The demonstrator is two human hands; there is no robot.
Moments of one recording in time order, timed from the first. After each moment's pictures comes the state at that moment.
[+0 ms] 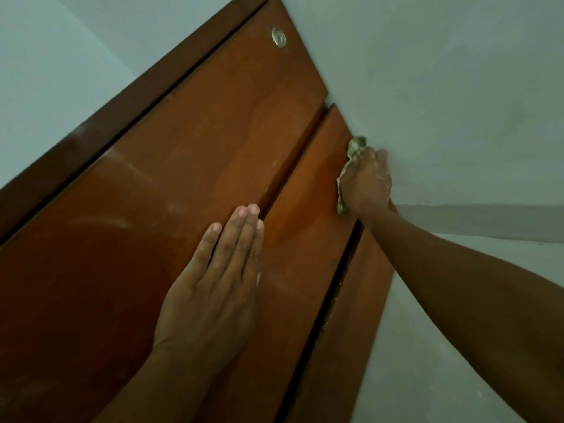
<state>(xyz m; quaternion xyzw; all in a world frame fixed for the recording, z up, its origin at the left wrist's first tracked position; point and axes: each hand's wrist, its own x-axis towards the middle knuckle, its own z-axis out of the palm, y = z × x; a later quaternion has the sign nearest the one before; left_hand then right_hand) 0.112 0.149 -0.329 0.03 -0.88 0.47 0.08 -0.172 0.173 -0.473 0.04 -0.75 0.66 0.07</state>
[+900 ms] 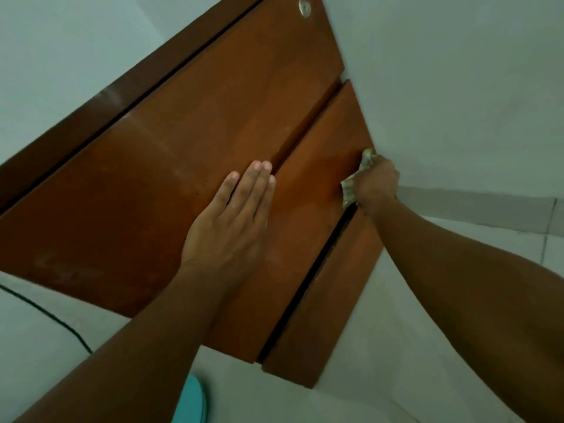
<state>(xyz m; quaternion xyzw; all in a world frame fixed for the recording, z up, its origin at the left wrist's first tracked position) 0.117 0.160 -0.329 0.09 -0.87 0.48 0.02 -0.131 0.208 -0.474 0.00 -0.75 0.65 -0.12</state>
